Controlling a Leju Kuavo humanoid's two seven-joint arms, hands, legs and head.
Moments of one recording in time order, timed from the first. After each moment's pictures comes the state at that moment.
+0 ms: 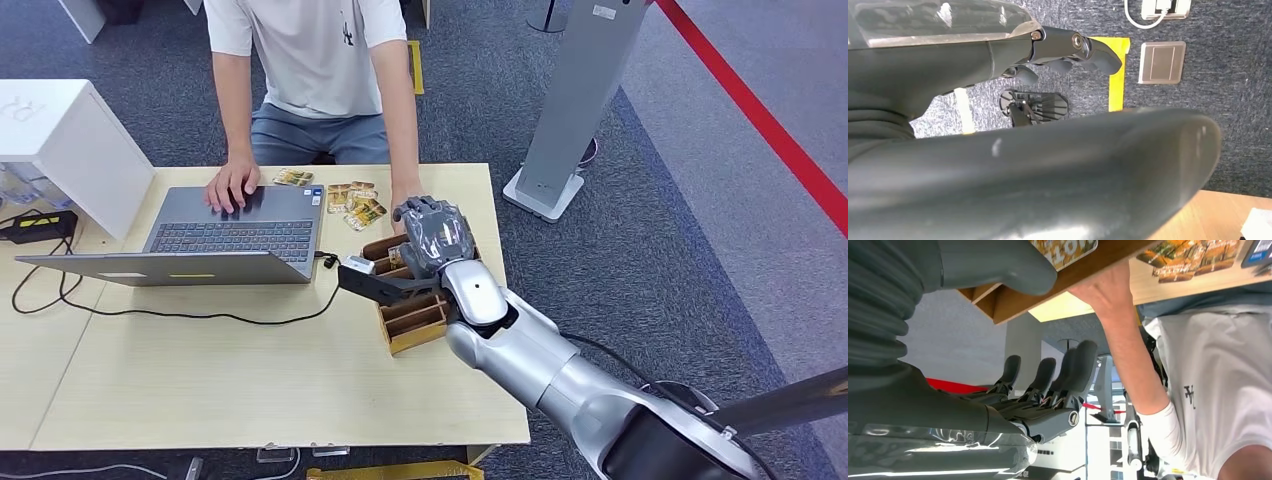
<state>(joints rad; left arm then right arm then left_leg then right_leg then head) -0.14 0.14 -1.04 -0.21 1.30 -0.07 -0.32 -0.78 0.03 0.92 -0.93 0.98 -0.30 0.37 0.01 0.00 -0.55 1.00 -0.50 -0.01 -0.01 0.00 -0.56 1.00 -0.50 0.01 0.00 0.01</state>
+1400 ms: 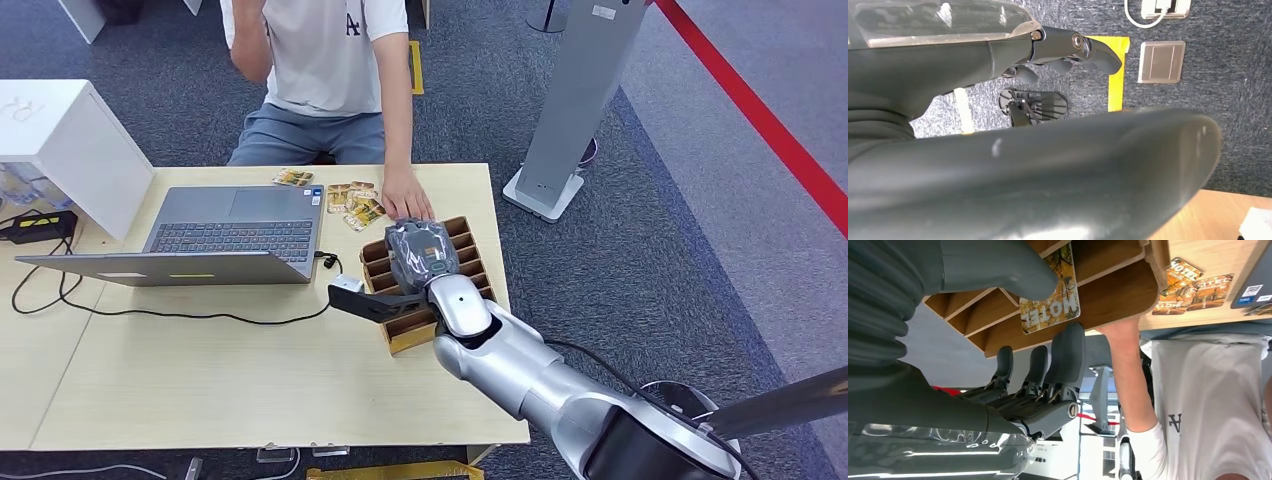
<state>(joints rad) -0.14 0.14 -1.04 -0.21 1.30 -0.07 -0.32 -0.78 0.10 0.98 -0.78 0.95 -0.35 0.35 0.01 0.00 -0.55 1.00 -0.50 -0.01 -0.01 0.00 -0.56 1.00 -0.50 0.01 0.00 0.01</state>
